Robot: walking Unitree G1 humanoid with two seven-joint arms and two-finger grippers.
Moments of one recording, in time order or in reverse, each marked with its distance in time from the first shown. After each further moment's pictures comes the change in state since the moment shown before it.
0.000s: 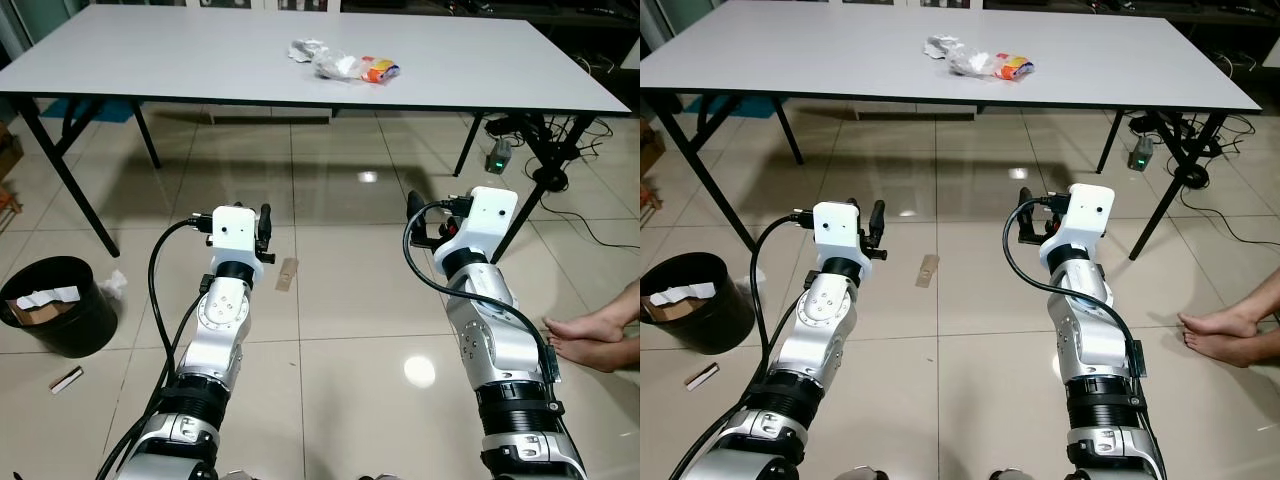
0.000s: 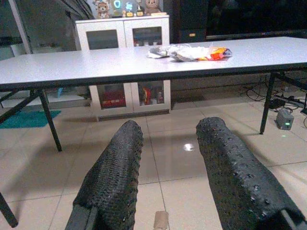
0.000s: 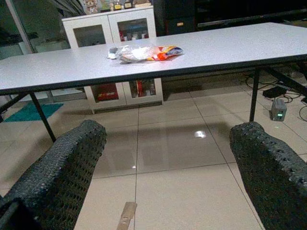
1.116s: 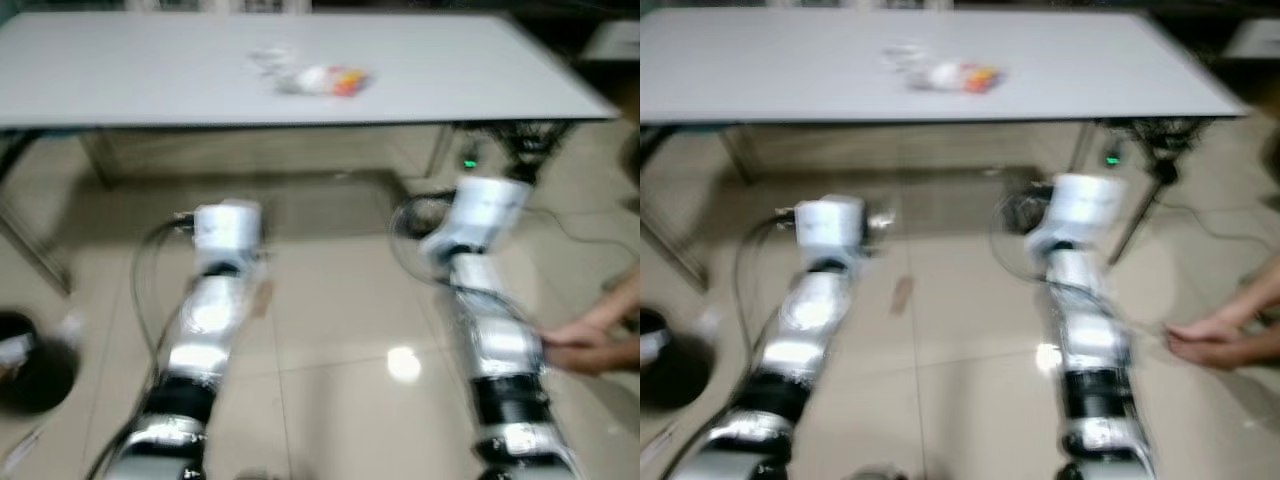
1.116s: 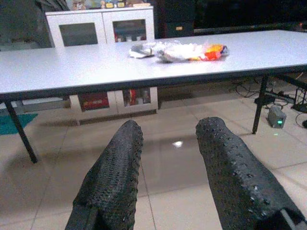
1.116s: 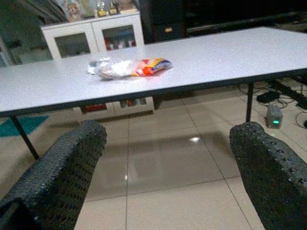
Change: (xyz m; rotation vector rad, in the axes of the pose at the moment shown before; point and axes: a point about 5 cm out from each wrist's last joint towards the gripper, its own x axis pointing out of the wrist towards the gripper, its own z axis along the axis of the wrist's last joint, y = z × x) left arm -0.002 0.014 -0.004 -0.007 0.025 0.026; right arm 0.005 0.016 0.002 0.002 -0.002 0.045
